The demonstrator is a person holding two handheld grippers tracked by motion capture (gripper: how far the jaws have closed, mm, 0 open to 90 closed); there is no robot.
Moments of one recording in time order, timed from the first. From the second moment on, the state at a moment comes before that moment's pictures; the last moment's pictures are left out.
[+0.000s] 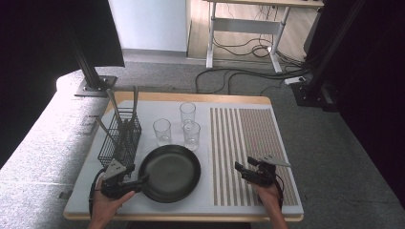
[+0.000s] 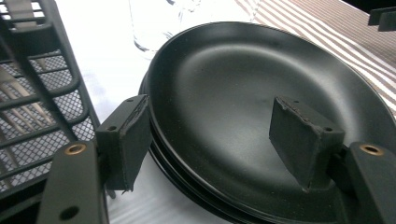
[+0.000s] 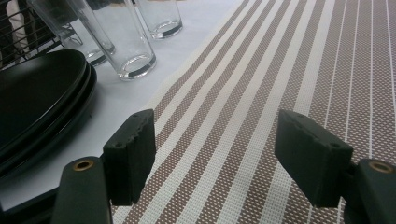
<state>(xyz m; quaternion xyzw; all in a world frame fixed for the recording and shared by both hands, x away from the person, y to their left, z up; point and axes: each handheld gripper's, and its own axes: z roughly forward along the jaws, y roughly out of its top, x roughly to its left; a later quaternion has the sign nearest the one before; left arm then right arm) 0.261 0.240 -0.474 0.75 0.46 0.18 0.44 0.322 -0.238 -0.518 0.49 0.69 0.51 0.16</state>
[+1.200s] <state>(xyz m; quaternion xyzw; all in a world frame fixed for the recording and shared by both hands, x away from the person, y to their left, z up) 0.266 0.234 -0.493 0.76 0.48 0.13 0.42 0.319 -0.227 -0.509 0.48 0.68 0.54 0.15</state>
